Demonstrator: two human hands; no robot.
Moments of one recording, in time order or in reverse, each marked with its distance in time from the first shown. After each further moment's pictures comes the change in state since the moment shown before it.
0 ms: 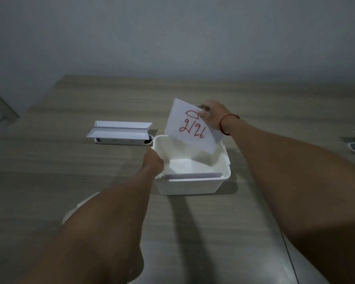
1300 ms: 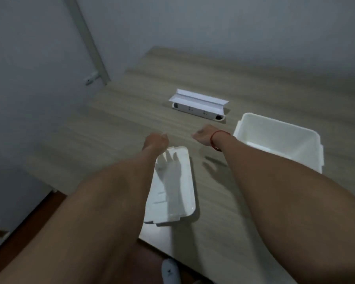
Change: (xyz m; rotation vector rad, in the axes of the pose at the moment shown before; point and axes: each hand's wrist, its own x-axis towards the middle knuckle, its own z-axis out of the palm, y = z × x) left_hand -0.051 -0.158 -0.146 0.029 0.217 -0.286; right_hand -0.098 -0.155 0.177 -0.086 -0.551 -0.011
